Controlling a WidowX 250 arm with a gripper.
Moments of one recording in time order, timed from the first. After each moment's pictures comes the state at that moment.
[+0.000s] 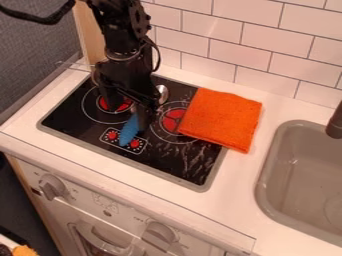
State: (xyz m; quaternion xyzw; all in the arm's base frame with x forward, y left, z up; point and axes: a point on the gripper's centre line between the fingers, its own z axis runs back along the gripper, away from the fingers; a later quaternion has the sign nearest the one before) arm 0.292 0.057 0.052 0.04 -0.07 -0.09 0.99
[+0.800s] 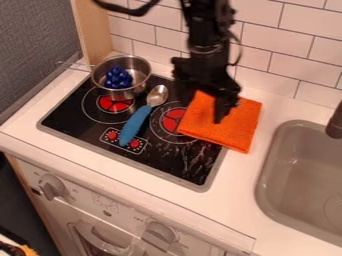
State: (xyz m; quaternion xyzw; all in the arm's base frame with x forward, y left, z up) arm 0.349 -0.043 0.058 0.00 -0.10 -0.12 0.99
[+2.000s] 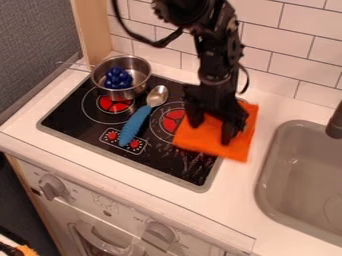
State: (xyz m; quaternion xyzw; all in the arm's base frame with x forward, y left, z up) arm 0.325 -0.049 0.005 -0.02 -0.04 -0.12 0.99
